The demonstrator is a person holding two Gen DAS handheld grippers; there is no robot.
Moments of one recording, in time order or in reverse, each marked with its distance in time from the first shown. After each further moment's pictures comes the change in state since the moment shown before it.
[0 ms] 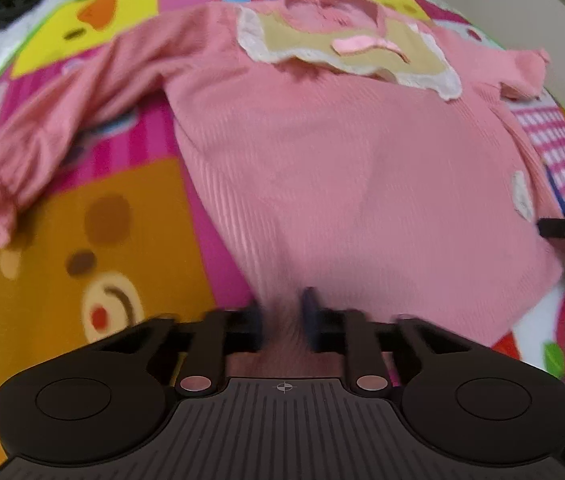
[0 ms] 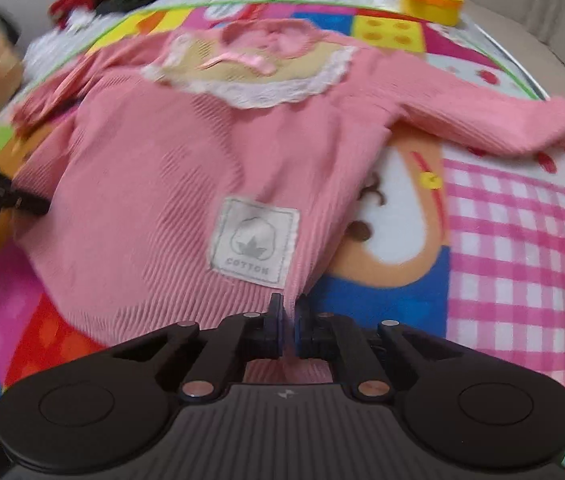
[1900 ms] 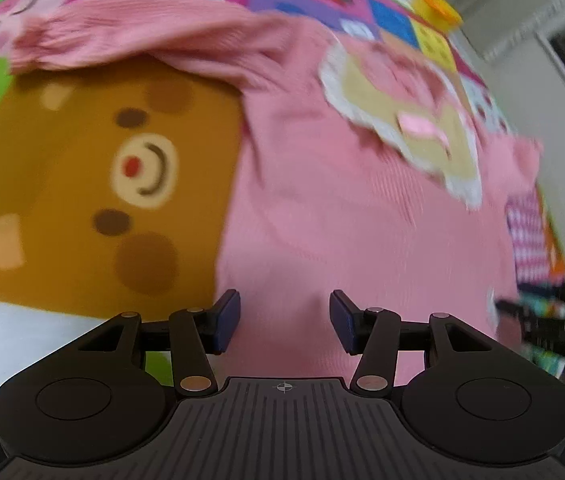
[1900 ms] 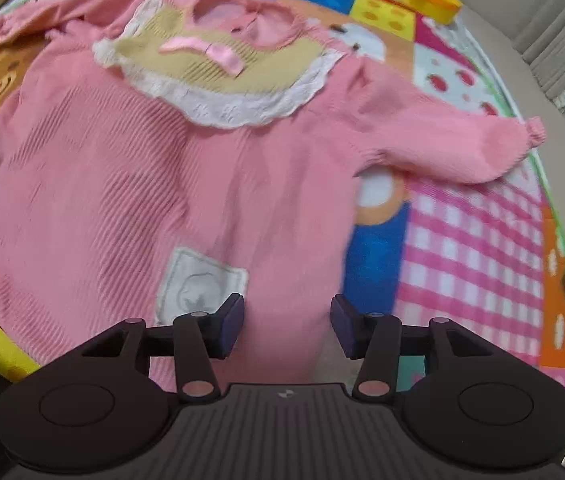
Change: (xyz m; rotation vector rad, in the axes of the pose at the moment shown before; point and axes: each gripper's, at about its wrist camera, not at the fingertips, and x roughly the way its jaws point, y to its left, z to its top) left arm -0.022 0.062 0.008 -0.370 -0.034 -0.160; right arm -0.014 0.008 0.017 -0.096 0.102 -0.186
